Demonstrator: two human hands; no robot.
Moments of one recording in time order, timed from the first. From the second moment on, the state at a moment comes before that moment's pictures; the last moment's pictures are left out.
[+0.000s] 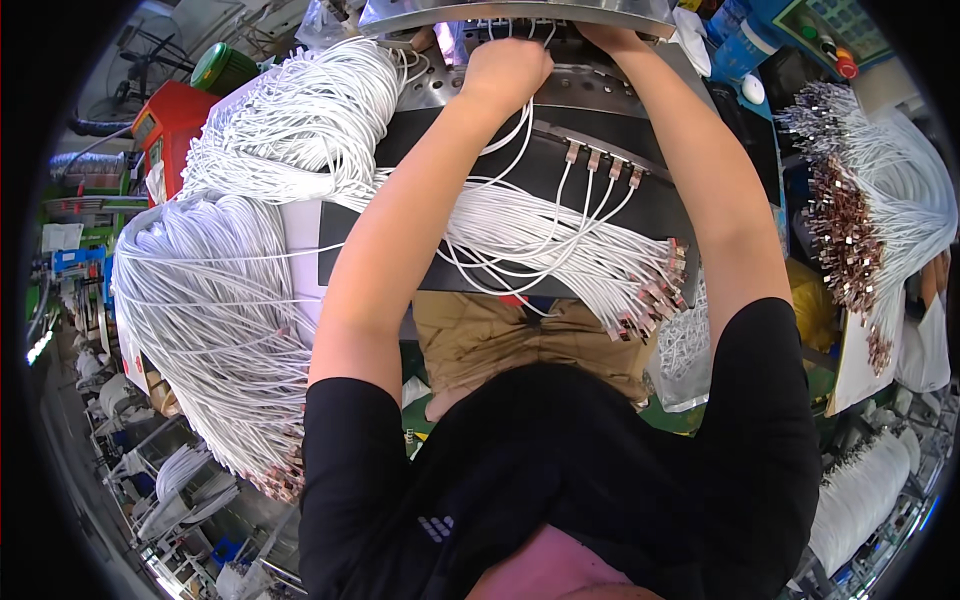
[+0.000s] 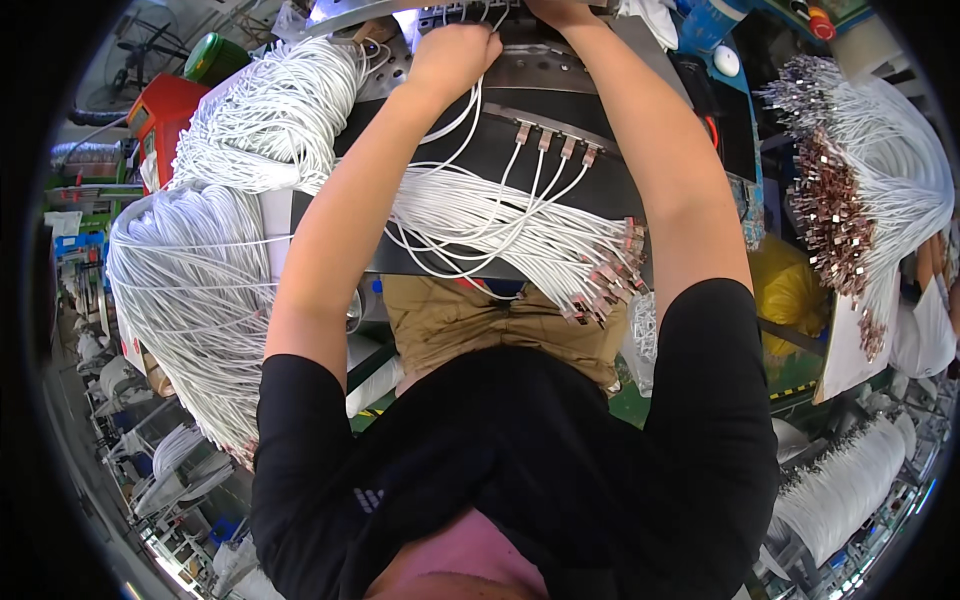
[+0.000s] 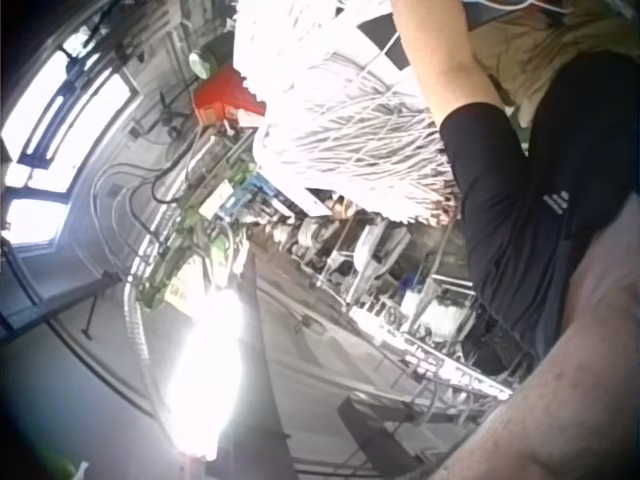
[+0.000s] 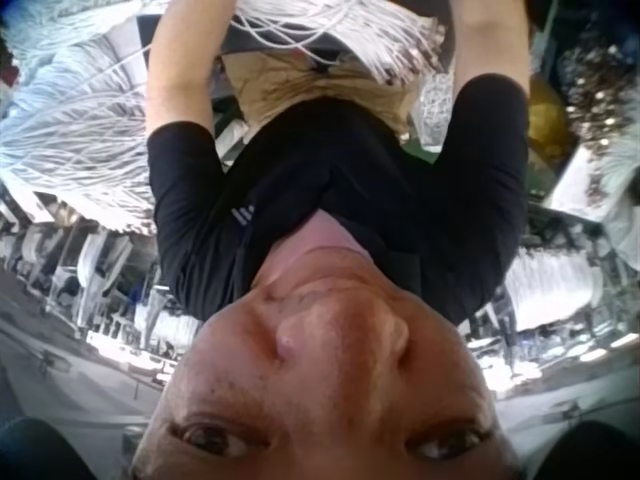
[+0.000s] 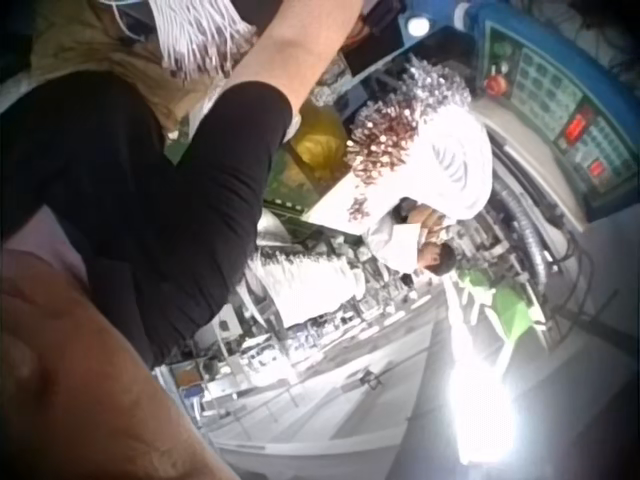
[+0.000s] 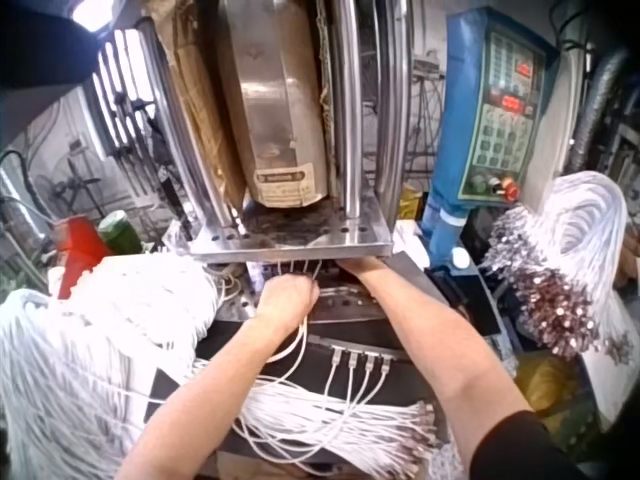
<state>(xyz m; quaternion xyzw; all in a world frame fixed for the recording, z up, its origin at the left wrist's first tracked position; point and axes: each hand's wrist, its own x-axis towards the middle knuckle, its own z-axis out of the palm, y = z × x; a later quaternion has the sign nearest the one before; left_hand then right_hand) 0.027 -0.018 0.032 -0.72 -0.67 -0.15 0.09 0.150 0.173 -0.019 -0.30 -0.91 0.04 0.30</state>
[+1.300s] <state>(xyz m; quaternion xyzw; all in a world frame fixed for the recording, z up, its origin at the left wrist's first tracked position) 0.078 -0.068 0.079 -0.67 -0.72 -0.17 0.00 0.165 0.219 -0.033 -0.31 -0.84 0.14 0.42</state>
